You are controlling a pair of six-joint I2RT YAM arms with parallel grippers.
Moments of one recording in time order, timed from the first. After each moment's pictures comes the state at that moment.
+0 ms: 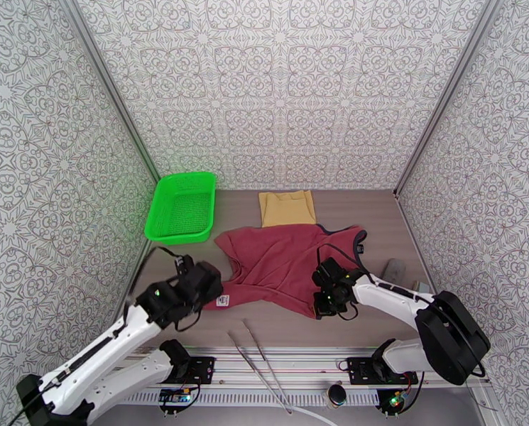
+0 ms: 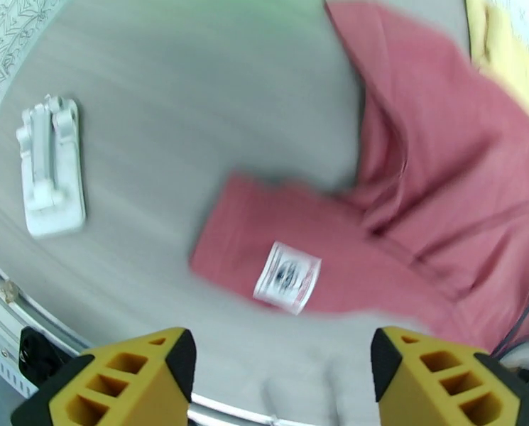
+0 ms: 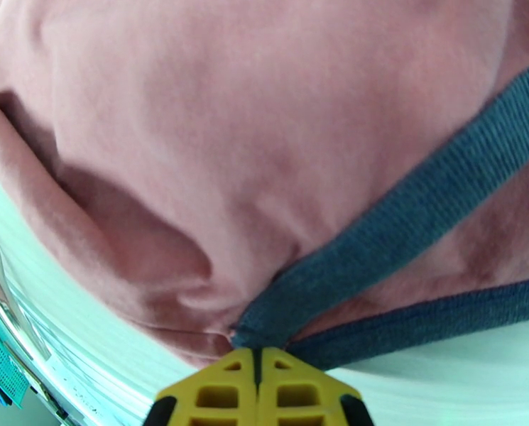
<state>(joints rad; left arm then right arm) -0.58 0.95 0.89 -1.03 -0.35 -1.05 0.61 1.41 0.68 -0.66 -0.28 0.48</state>
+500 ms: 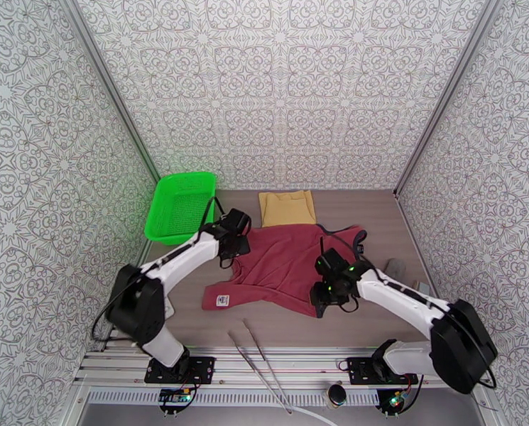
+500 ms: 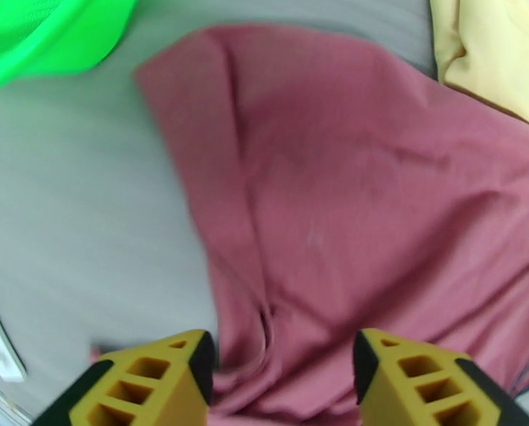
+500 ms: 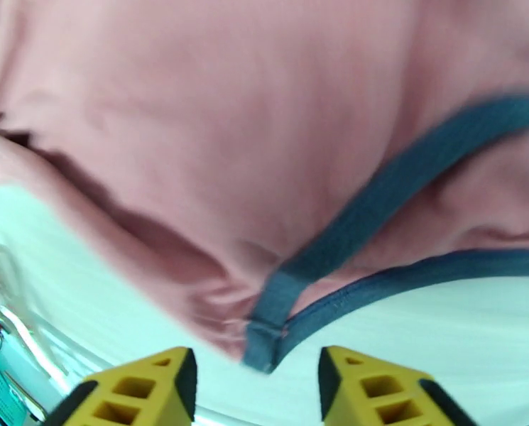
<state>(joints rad) -0.45 1.73 1.30 -0.73 -0.20 -0.71 0.60 1.32 0.90 -0.83 -0.13 0.50</state>
